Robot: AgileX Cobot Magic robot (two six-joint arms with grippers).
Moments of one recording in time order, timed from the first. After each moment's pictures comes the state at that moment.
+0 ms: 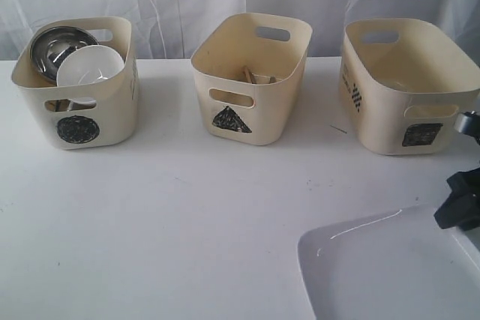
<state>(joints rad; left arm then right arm) 0.18 0.00 0.01 -0.21 0.57 0.06 -0.51 1.84 -0.98 0.57 0.99 -0.94</state>
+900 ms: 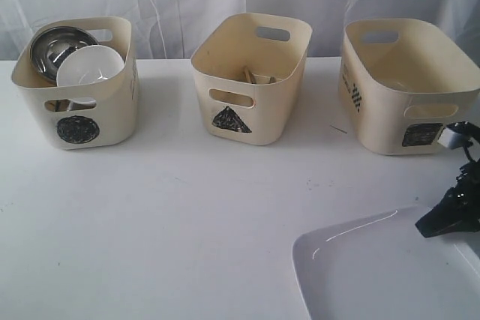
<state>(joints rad) 0.18 0.00 0.01 -0.21 0.57 0.06 -0.51 1.96 -0.99 0.68 1.02 -1.52</state>
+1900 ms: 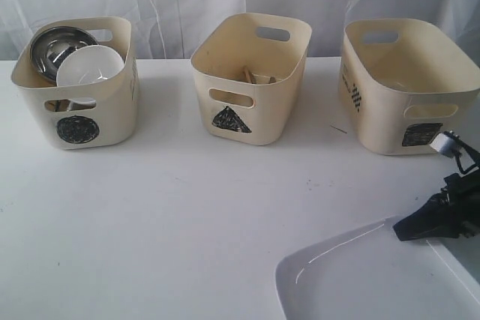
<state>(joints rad) 0.18 0.00 0.01 -0.21 0.57 0.06 -0.51 2.06 -0.93 0.86 1.09 -1.58</state>
